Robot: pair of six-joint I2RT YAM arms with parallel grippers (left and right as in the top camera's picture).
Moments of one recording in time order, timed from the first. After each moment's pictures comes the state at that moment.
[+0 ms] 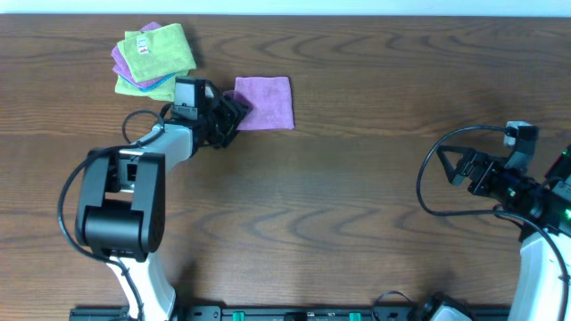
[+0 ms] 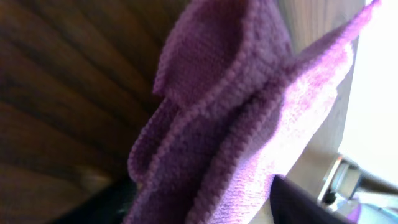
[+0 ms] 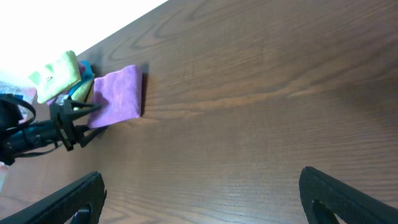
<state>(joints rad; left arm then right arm) -0.12 2.00 1.08 0.00 0.49 -1.06 -0.56 1.12 0.87 -0.69 -0.82 -0.06</state>
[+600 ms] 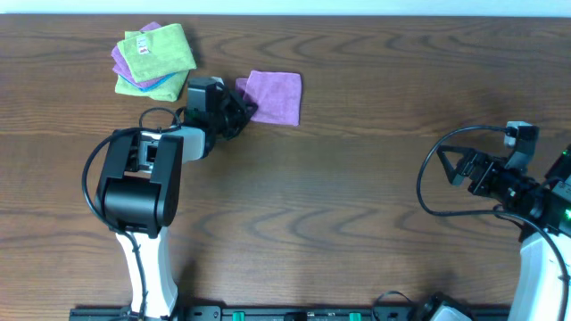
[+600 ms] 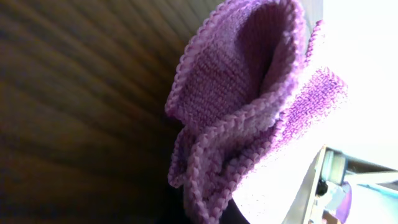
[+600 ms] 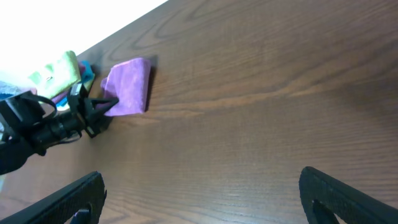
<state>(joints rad) -0.15 2.17 1.11 0.35 0.55 -1.06 -0.56 1.12 0.87 -0.69 -0.82 -0.06</state>
